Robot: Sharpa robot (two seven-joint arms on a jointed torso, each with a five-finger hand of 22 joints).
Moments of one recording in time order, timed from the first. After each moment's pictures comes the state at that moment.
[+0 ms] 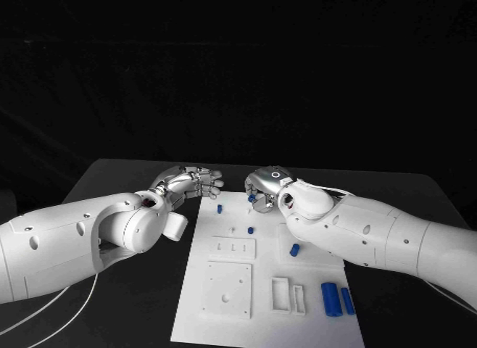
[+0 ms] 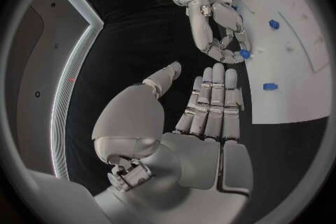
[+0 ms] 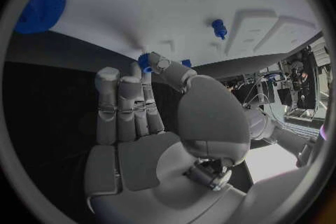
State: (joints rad) left arm 1.37 -0.83 -0.13 1.50 -0.04 -0.31 0.24; left_hand 1.06 -0.07 0.49 -0.19 0.13 0.71 0.19 0.43 0.37 1.07 0.15 0.19 0.08 0.89 0.11 0.55 0.52 0.06 0.75 0.01 0.46 1.31; right arm 1.31 -0.37 -0.13 1.04 -1.76 -0.40 -0.18; right_hand 1.17 -0.18 0.82 -0.26 0.04 1.02 0.11 0.39 0.50 1.27 0.04 0.14 0.30 1.32 -0.06 1.09 0.78 0.18 1.29 -0.05 0.86 1.31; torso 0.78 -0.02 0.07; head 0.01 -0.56
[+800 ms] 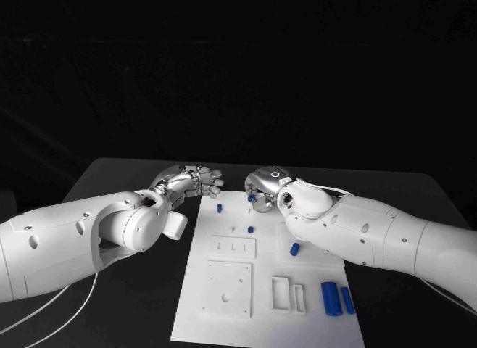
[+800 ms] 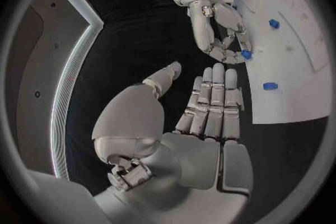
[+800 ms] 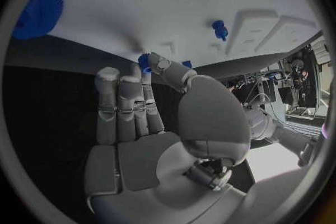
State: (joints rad) left arm 1.37 -0.83 -0.13 1.50 -0.04 -0.31 0.24; left_hand 1.06 -0.07 0.49 -0.19 0.13 0.71 0.19 0.43 0.37 1.07 0.15 0.19 0.08 0.89 0.11 0.55 0.52 0.06 0.75 0.01 0.46 1.31; right arm 1.31 -0.36 -0.13 1.02 -1.74 -0.39 -0.18; right_hand 1.15 -0.20 0.84 -0.24 0.05 0.99 0.12 0.37 0.50 1.26 0.05 0.11 0.31 1.31 -0.06 1.09 0.77 0.18 1.30 -0.05 0.86 1.31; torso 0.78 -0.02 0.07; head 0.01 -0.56
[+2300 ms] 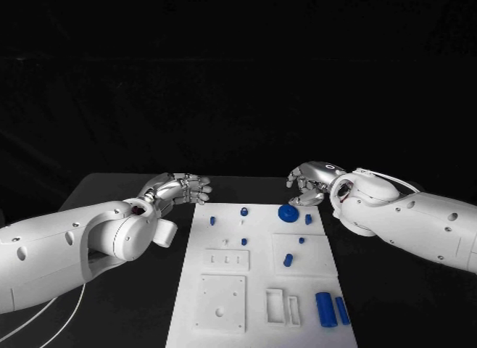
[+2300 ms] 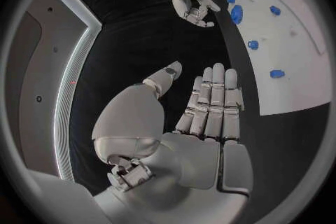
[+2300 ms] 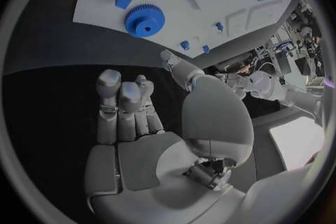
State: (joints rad) left arm 1.38 -0.85 -0.13 1.48 -0.05 -0.32 0.25; left_hand 1.06 -0.07 0.50 -0.20 0.13 0.71 0.19 0.43 0.37 1.06 0.15 0.19 0.08 0.89 0.11 0.55 0.52 0.06 0.75 0.01 0.46 1.31; right arm 1.39 -0.68 -0.08 1.22 -1.50 -0.27 -0.15; right_hand 1.10 -0.28 0.65 -0.17 0.11 0.84 0.14 0.28 0.51 1.09 0.03 1.07 1.15 1.27 -0.07 1.27 0.96 0.19 1.27 -0.06 0.96 1.31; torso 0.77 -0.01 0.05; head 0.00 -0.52
